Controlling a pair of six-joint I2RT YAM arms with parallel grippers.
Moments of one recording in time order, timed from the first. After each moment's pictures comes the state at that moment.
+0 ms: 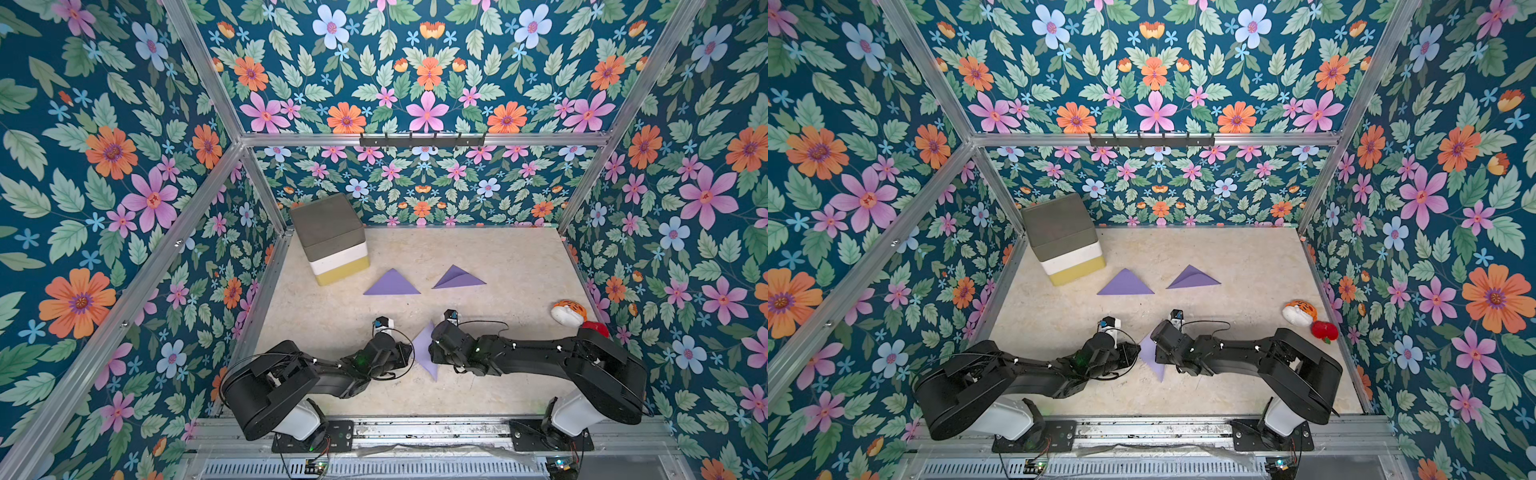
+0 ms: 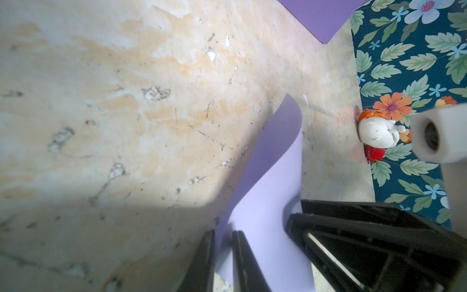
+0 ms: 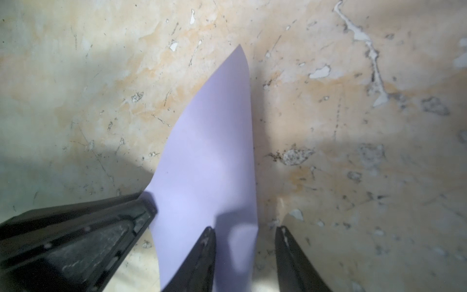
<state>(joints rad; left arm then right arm) -0.88 1.48 0.25 0.54 -0.01 -0.97 1.03 1.58 0.70 -0.10 0.15 0.96</state>
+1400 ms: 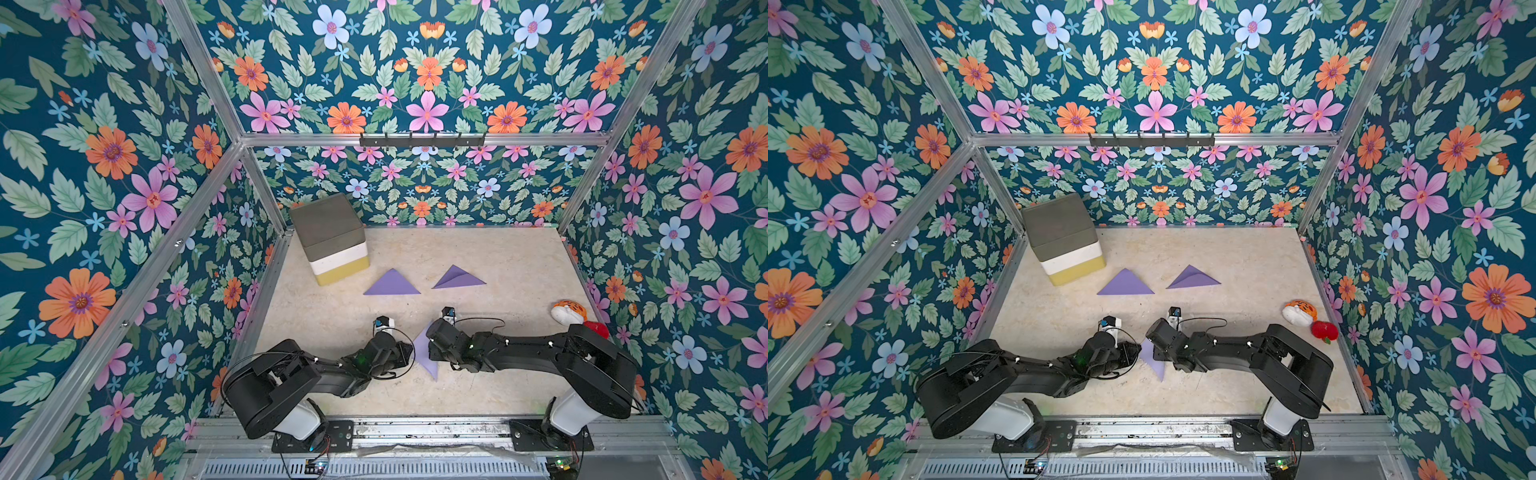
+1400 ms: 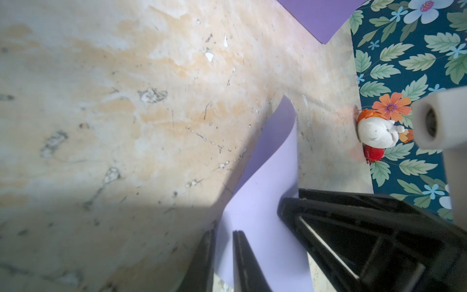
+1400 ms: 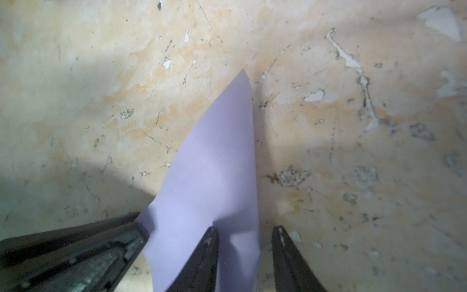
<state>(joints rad) -0.88 1.49 0.26 0.55 0.00 -0.97 1.03 1.64 0.76 -0.15 0.23 0.96</state>
